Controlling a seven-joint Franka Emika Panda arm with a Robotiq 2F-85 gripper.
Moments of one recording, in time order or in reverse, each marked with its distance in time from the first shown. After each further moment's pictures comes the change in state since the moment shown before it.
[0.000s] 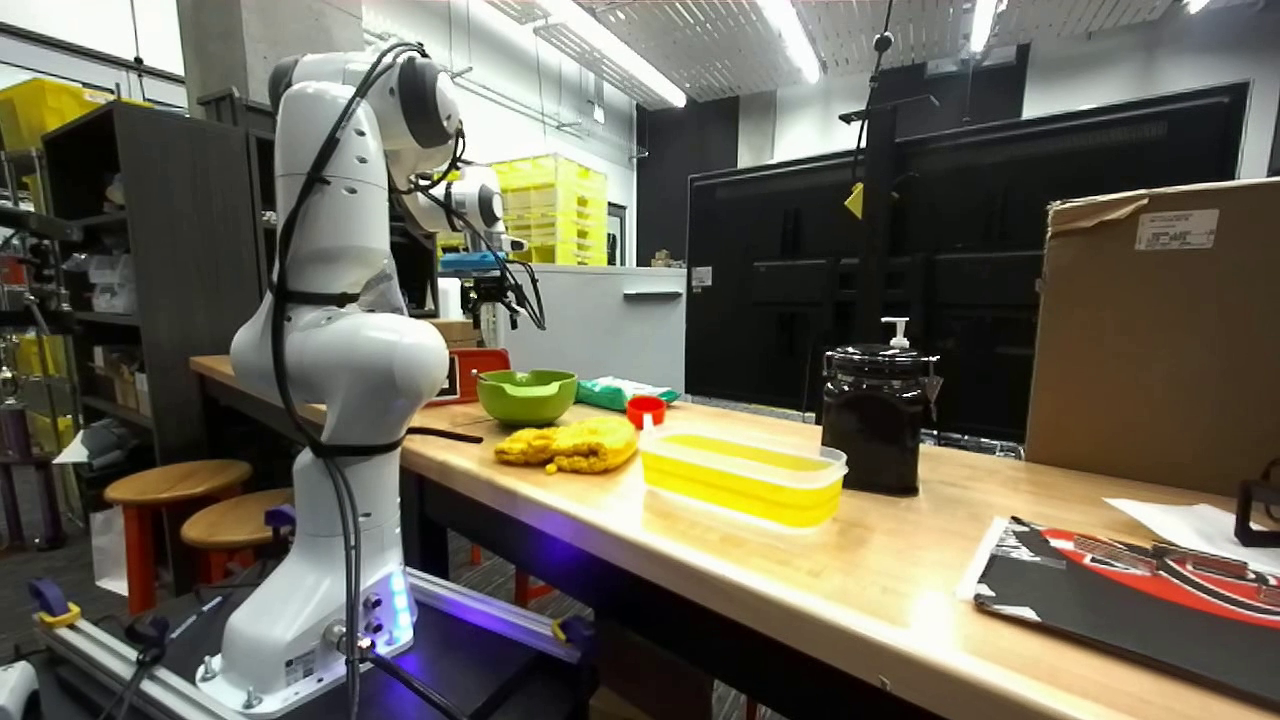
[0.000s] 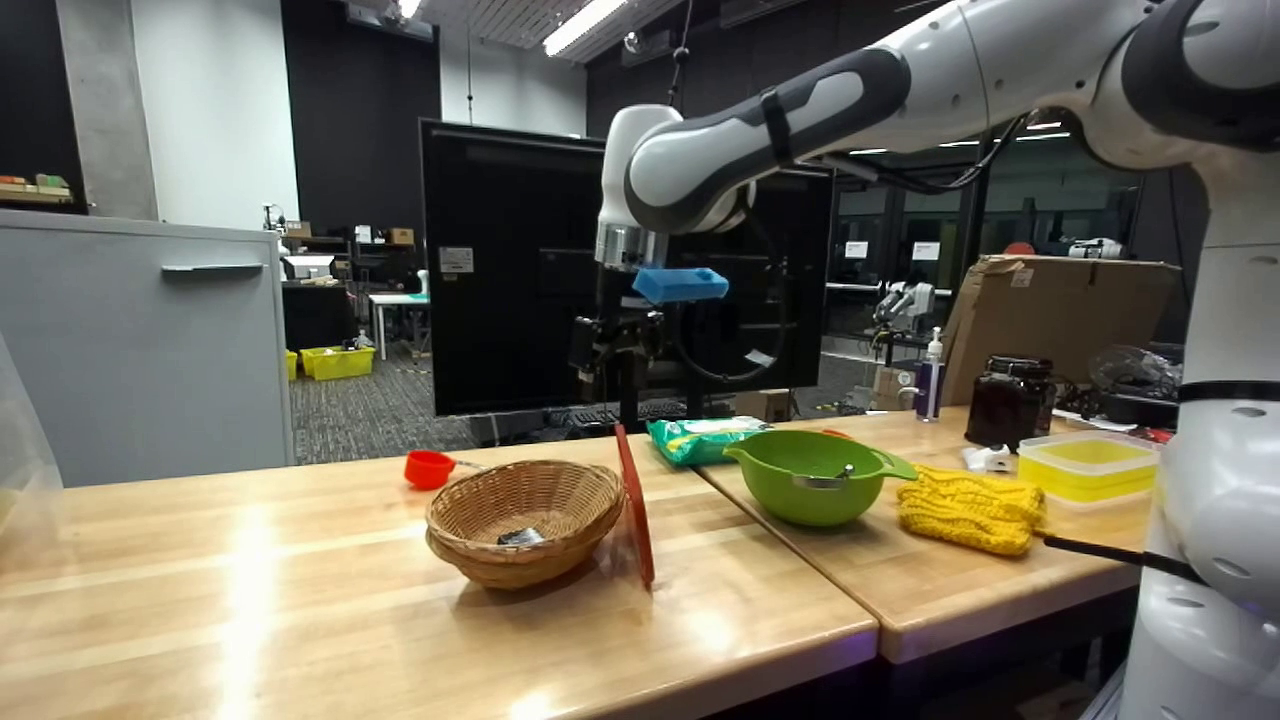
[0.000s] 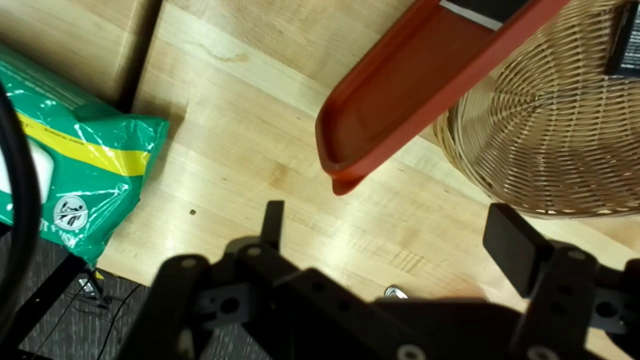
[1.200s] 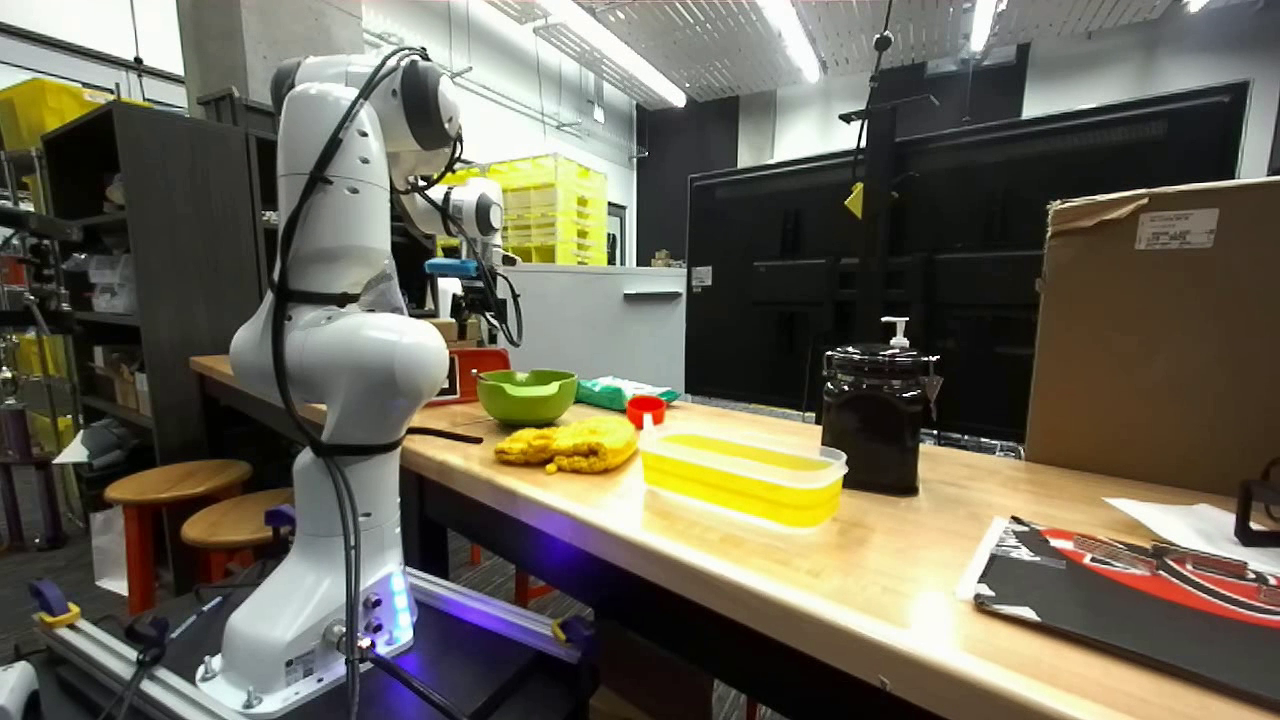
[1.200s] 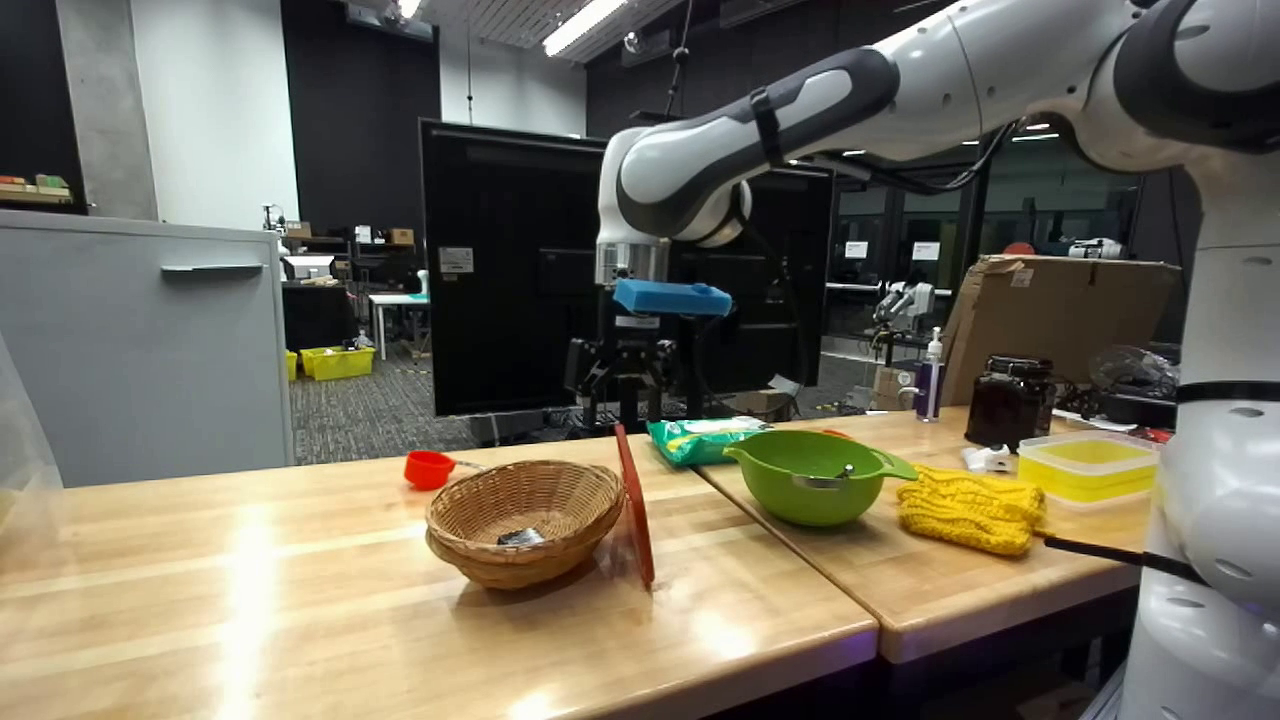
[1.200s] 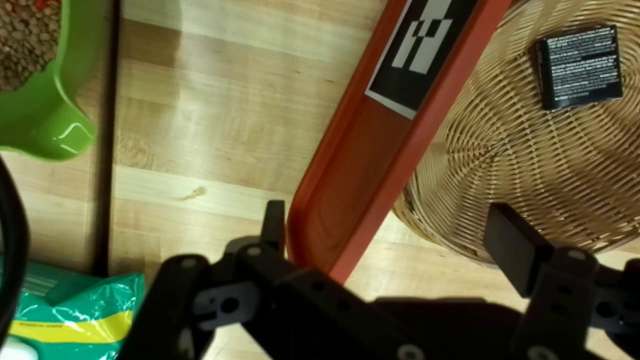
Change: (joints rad) arm 0.006 0.017 0.006 -0.017 0.135 -0.106 0.235
